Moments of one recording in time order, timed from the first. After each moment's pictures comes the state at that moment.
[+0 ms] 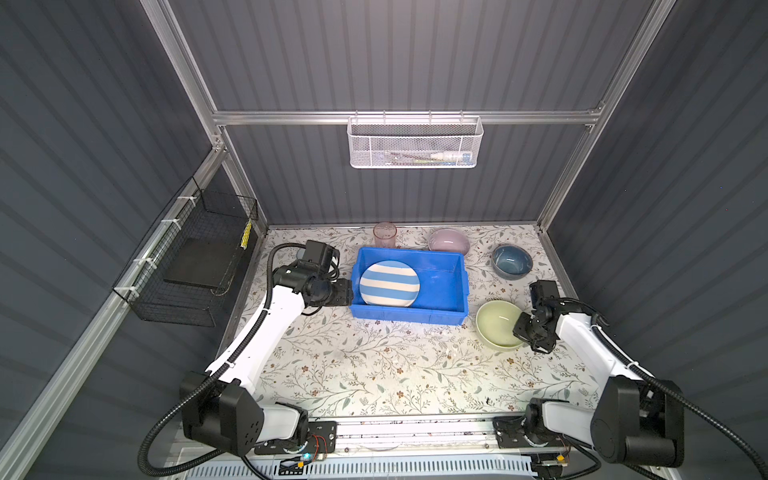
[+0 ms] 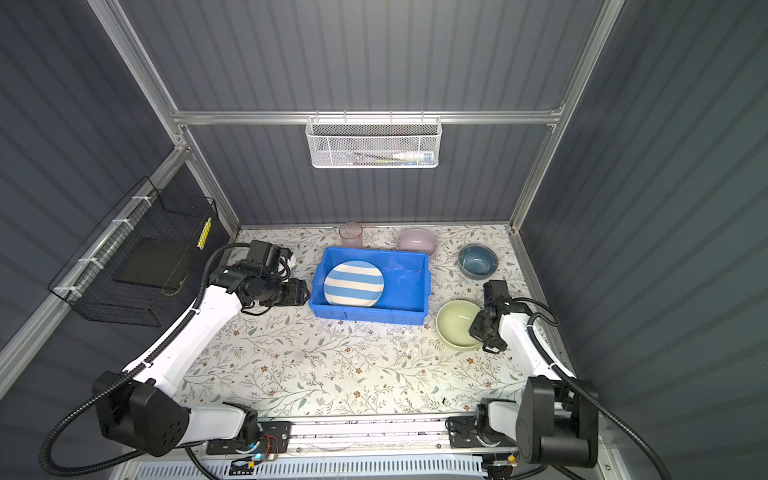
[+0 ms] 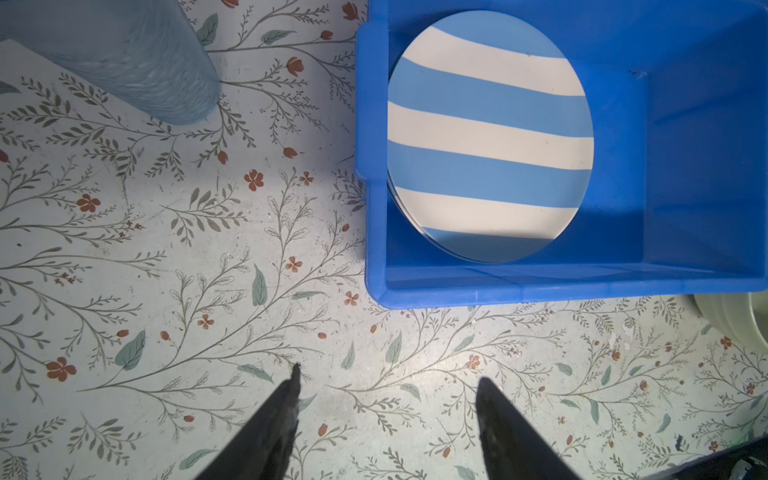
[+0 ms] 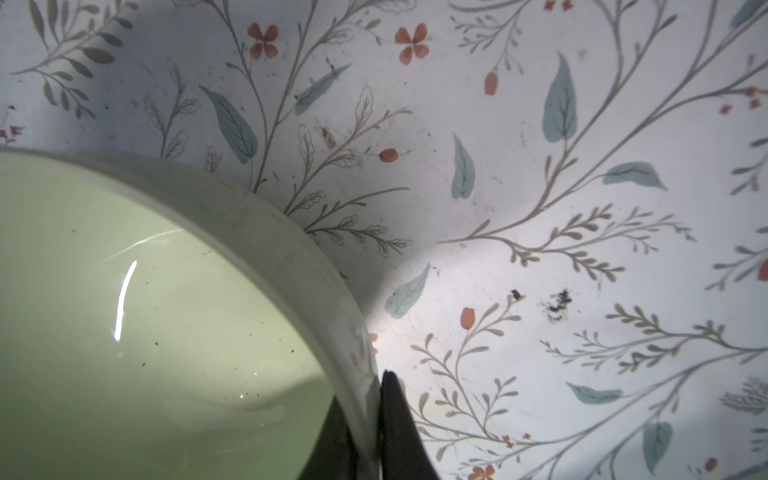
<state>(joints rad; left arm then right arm) -0.33 1.35 1.24 -0.96 0.10 -0.25 -0.07 1.23 0.76 -0.86 0.08 0.51</state>
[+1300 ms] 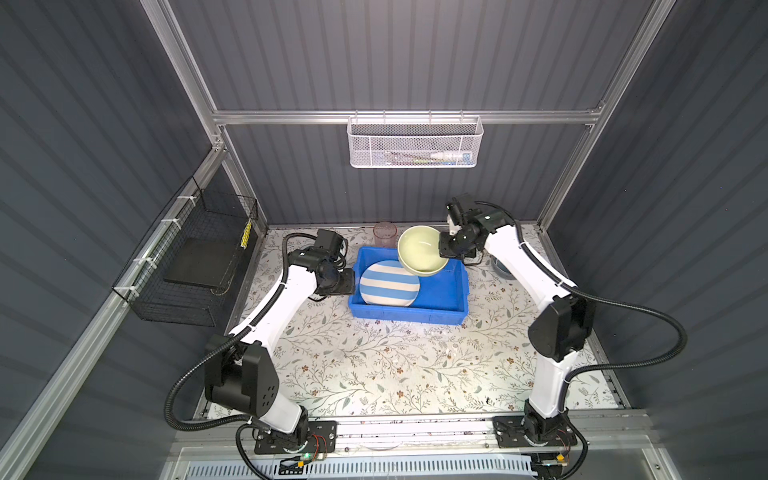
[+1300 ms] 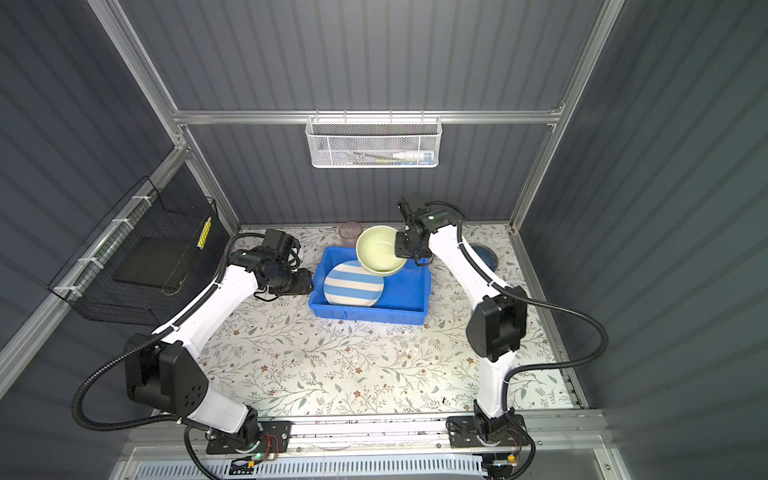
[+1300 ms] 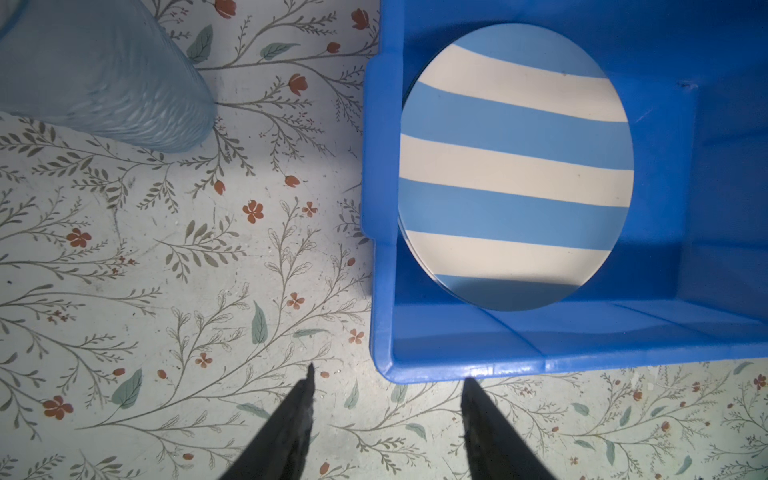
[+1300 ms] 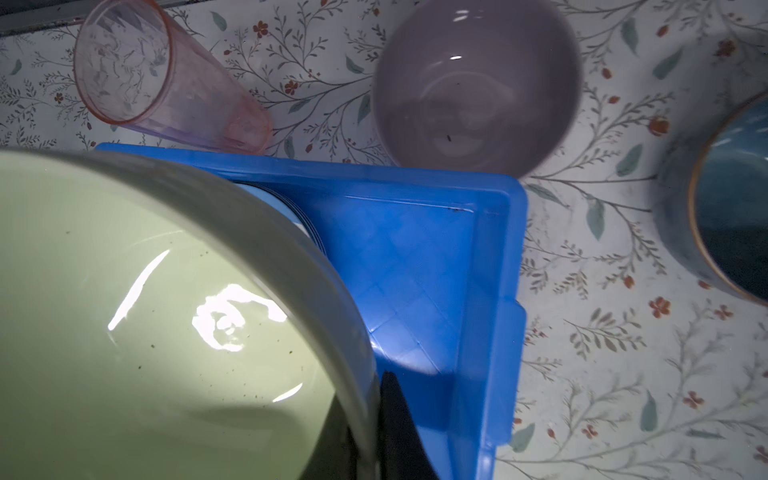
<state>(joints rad) -0.33 1.54 1.37 -0.96 0.08 -0.25 0.46 1.99 2.03 -1.10 0.02 0.45</state>
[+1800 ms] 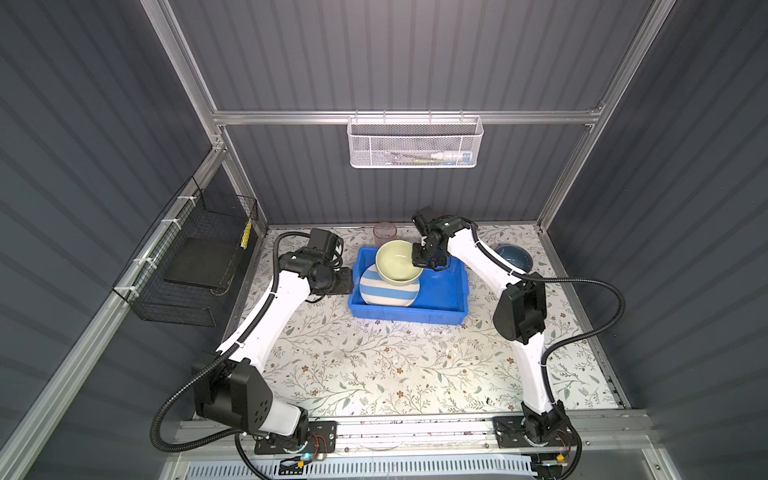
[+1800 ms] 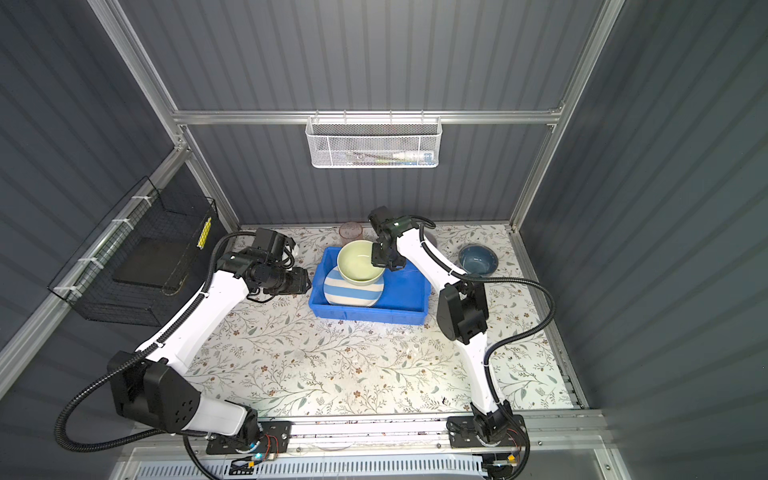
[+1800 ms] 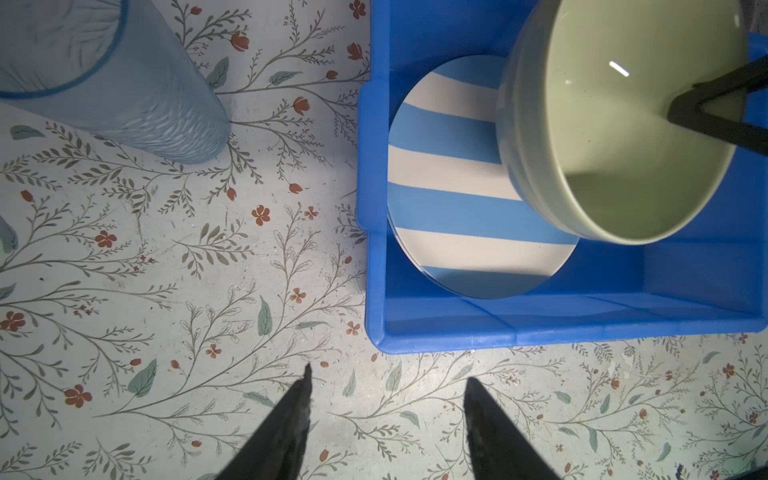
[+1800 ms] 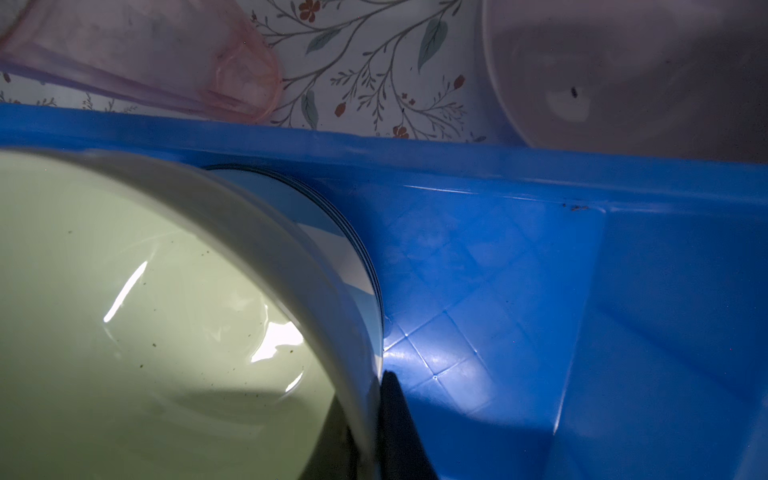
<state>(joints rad) -0.33 1.45 1.37 -0.98 0.08 -0.25 0.55 2.25 2.18 -1.11 0.02 0.56</state>
